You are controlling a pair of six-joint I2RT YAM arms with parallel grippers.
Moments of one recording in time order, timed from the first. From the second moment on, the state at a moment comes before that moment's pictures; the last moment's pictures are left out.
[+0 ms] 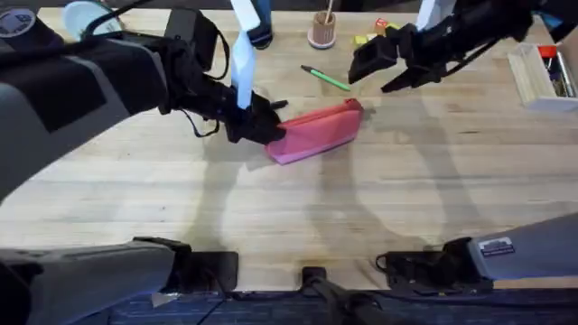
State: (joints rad) left arm -0.18 1.48 0.91 -0.69 0.77 0.87; right arm 0.08 1.67 1.40 -1.01 -0.51 0.02
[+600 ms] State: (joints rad) left arm -0.18 1.48 0.91 -0.69 0.77 0.87; right arm 0.14 1.78 1.40 -0.92 -0.54 0.05
